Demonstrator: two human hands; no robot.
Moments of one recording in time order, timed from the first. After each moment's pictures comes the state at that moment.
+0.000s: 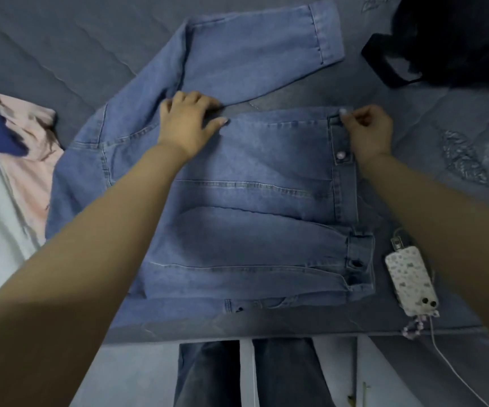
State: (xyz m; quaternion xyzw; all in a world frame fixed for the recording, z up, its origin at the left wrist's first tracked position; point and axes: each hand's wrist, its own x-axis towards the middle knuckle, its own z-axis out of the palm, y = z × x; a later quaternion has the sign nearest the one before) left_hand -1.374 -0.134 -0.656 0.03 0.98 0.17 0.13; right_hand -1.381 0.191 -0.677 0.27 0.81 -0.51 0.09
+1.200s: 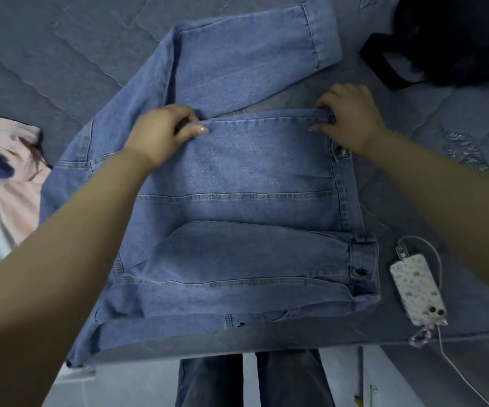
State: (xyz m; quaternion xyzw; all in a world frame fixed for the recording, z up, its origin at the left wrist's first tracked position) left_hand -1.396 -0.165 -0.653 0.08 0.94 0.27 0.18; right_hand -1.433 0.189 -0.674 -0.20 0.96 -0.14 0.16
